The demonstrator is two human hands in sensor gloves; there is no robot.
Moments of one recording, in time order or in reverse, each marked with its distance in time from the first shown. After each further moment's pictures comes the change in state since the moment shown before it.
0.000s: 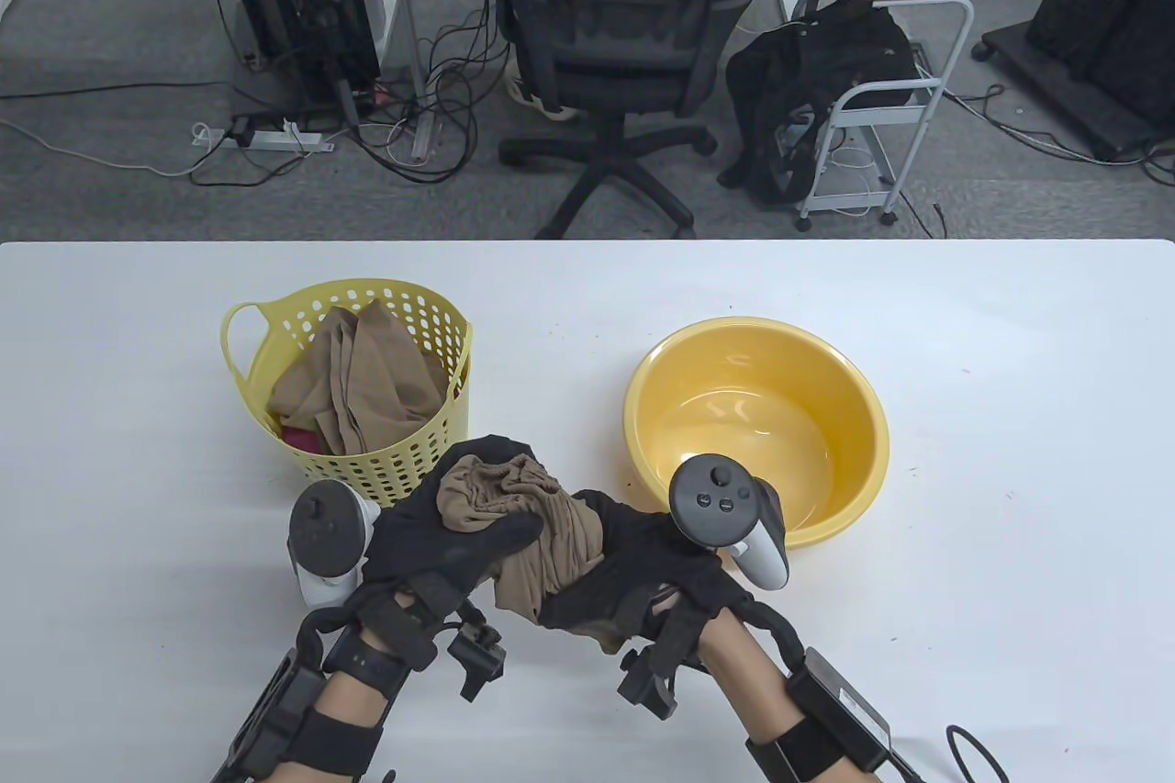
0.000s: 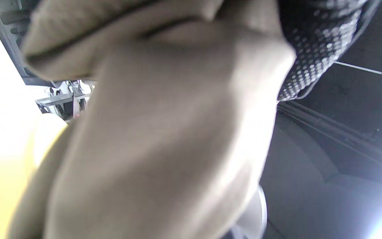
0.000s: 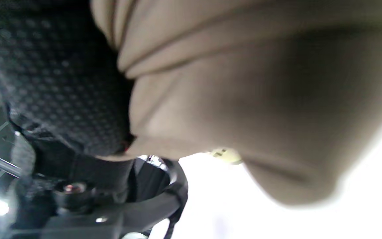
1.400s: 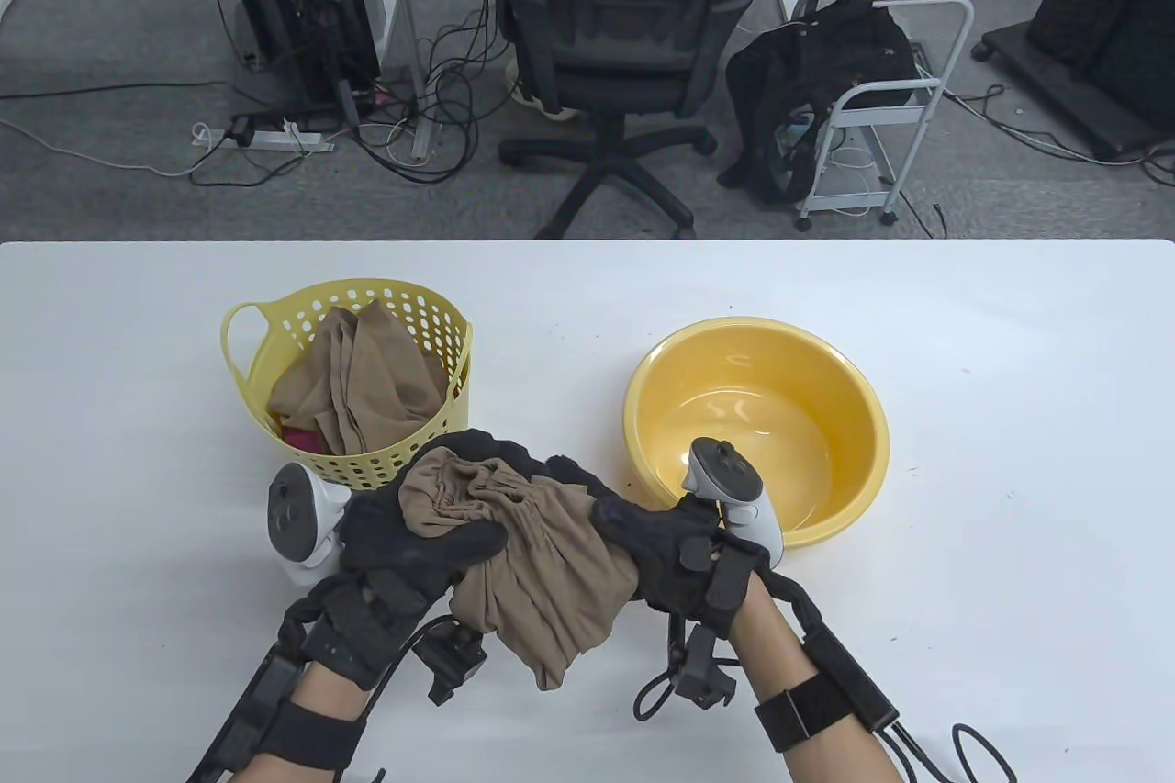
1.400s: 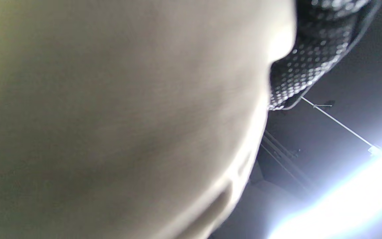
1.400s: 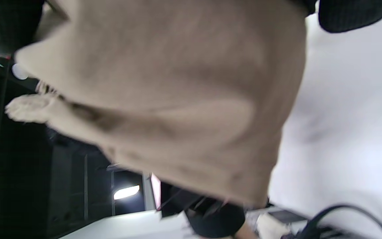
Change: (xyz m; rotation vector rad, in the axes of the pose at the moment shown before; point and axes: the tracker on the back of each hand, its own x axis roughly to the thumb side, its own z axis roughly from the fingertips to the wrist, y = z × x) left_hand 0.020 0.011 -0.009 -0.072 -0.176 0.304; right_hand -0.033 0.010 -0.011 0.463 0.012 -0.779
